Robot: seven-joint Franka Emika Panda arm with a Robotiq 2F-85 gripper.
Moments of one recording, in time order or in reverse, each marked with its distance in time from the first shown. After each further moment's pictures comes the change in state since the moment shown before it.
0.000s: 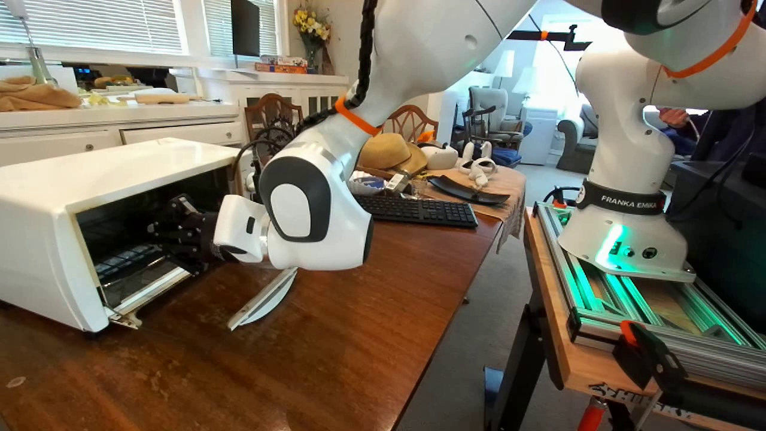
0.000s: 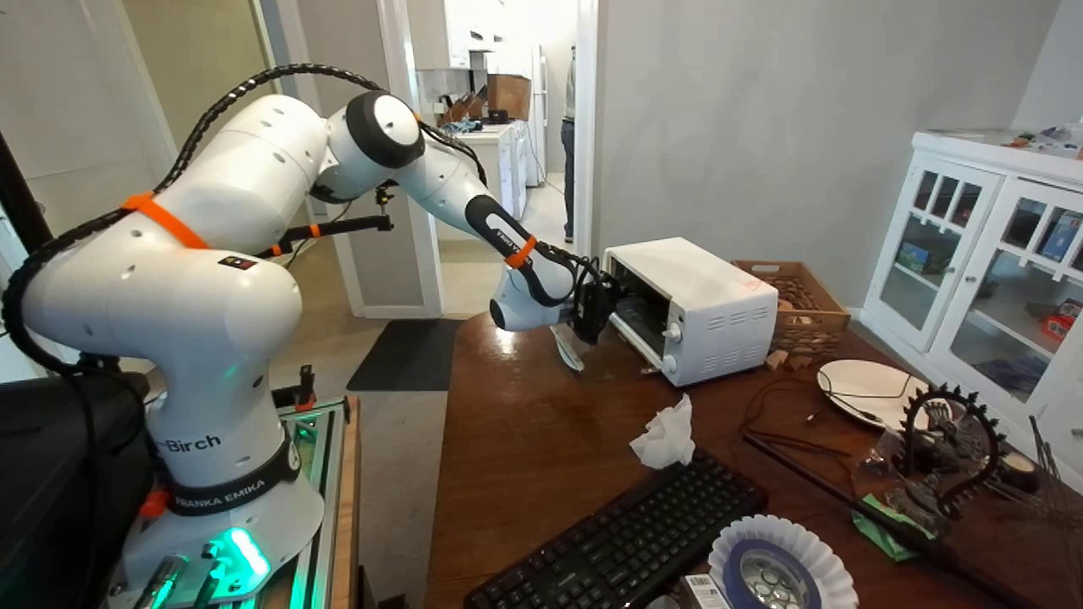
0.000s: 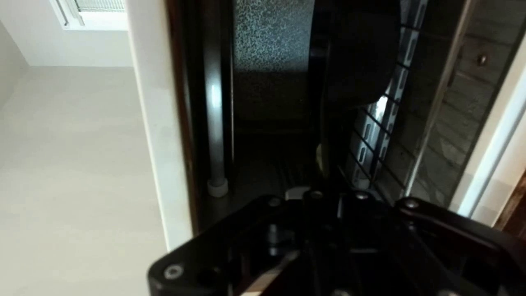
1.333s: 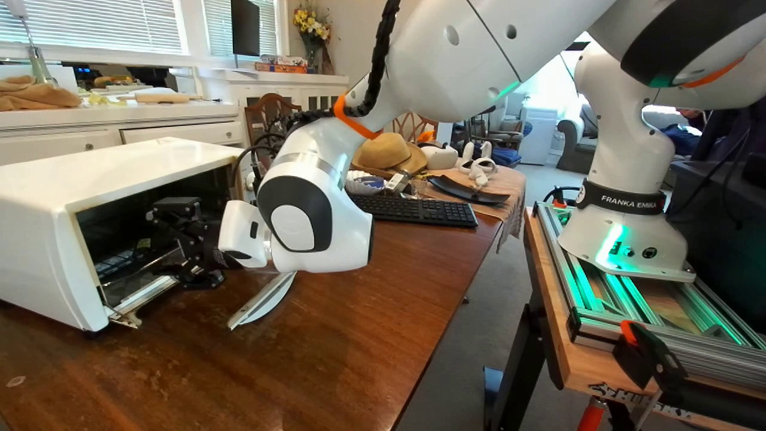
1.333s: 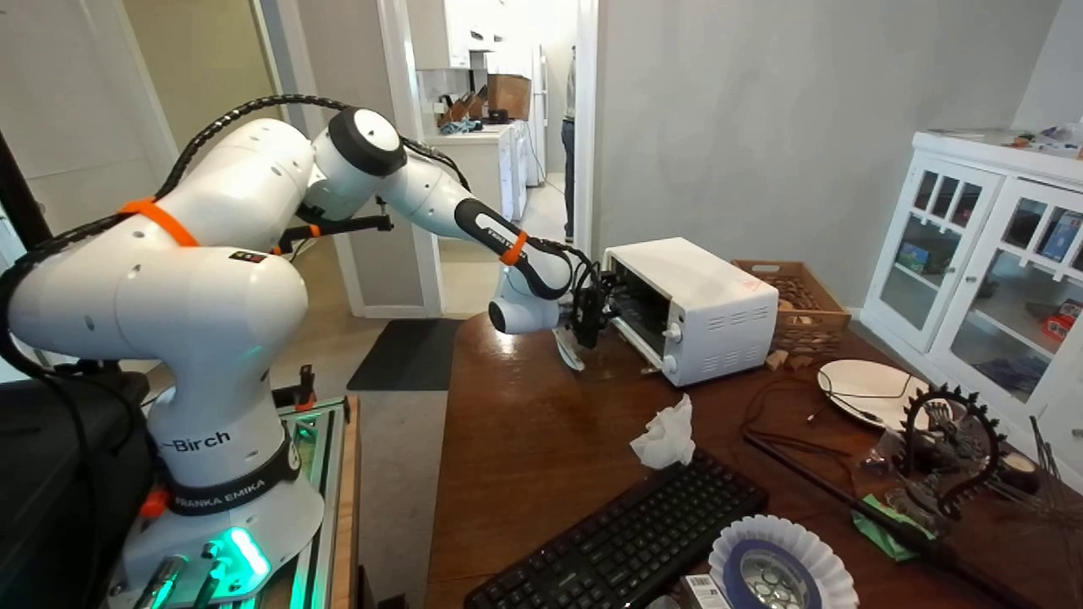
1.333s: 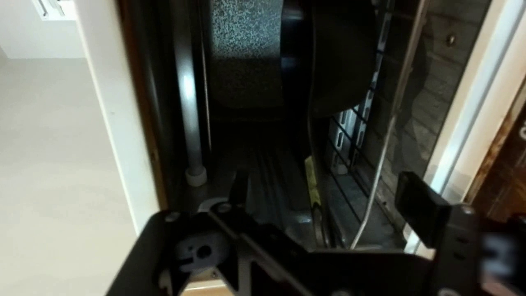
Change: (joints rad) arm 0.145 0.124 -0.171 0.032 0.010 0.115 0.189
